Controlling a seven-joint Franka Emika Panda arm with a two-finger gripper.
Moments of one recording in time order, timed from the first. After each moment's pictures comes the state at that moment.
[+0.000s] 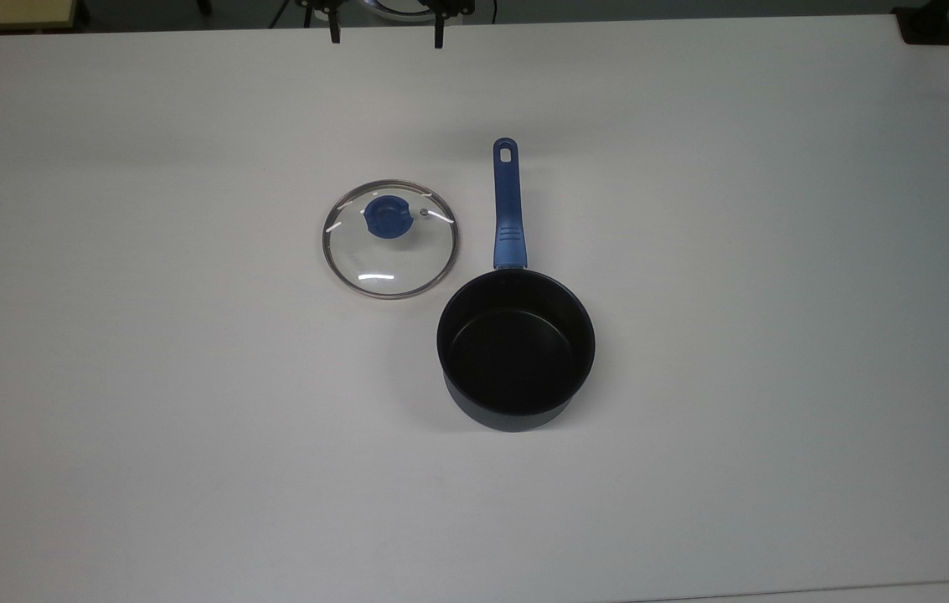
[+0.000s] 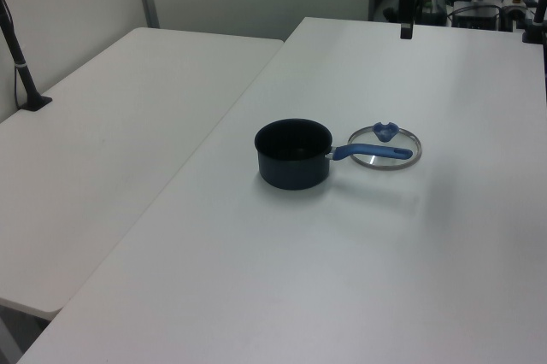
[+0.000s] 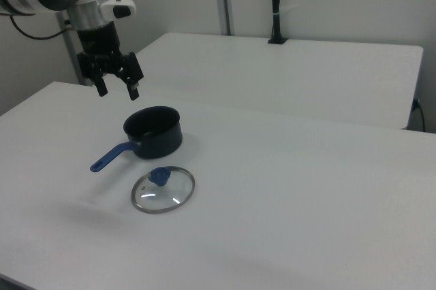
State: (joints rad) arm 0.13 -0.04 -0.04 -1.68 -0.07 1.64 0.06
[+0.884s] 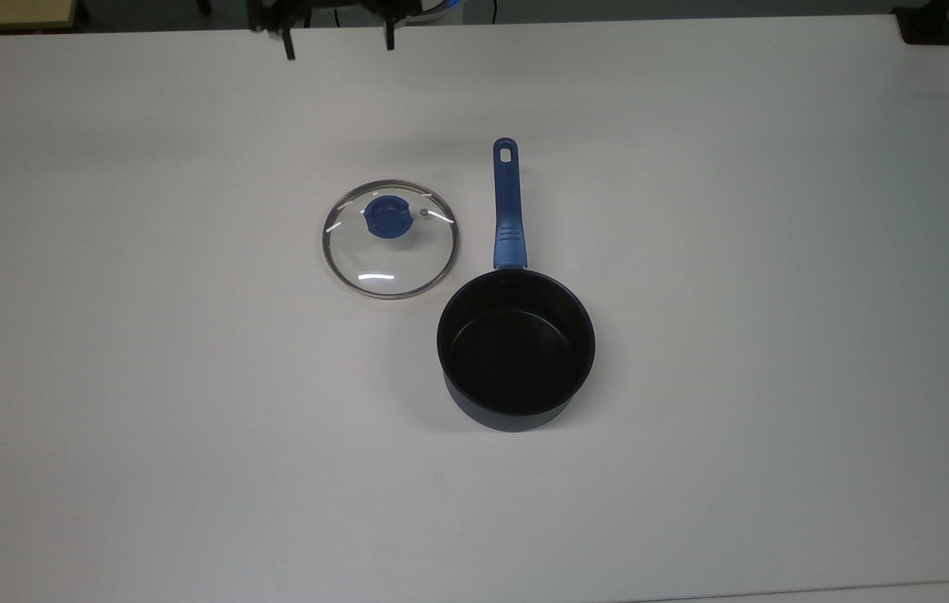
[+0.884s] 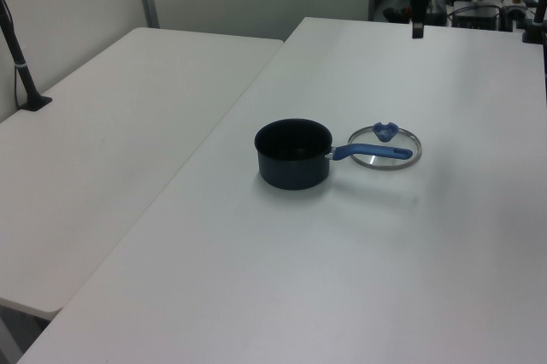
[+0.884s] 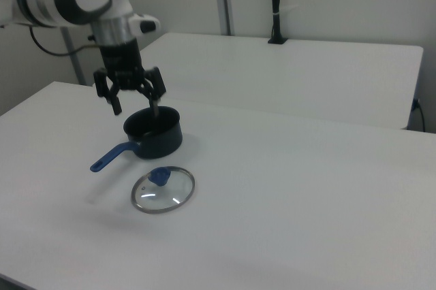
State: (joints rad) arm 0.06 -0.03 -0.05 -1.73 -0.07 1.64 -0.22
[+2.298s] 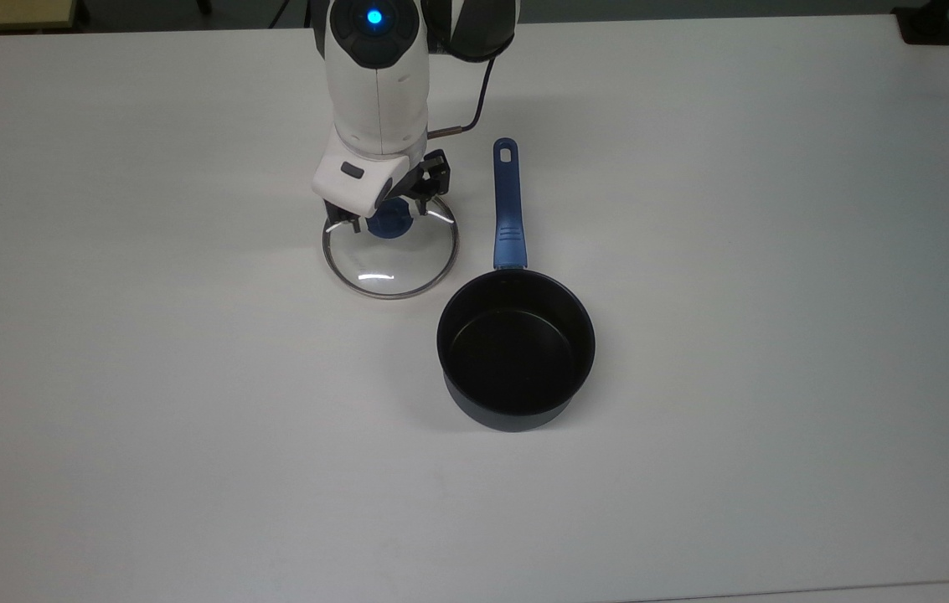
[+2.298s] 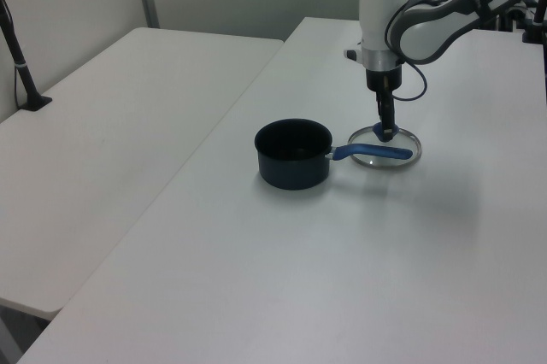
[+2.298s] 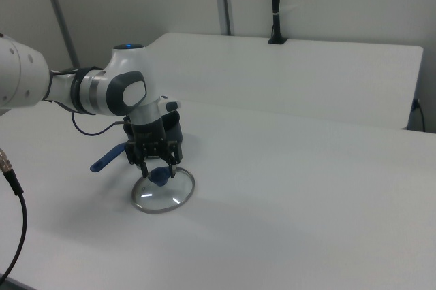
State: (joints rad) arm 0.07 0.25 -0.02 -1.94 -0.07 2.11 -0.28
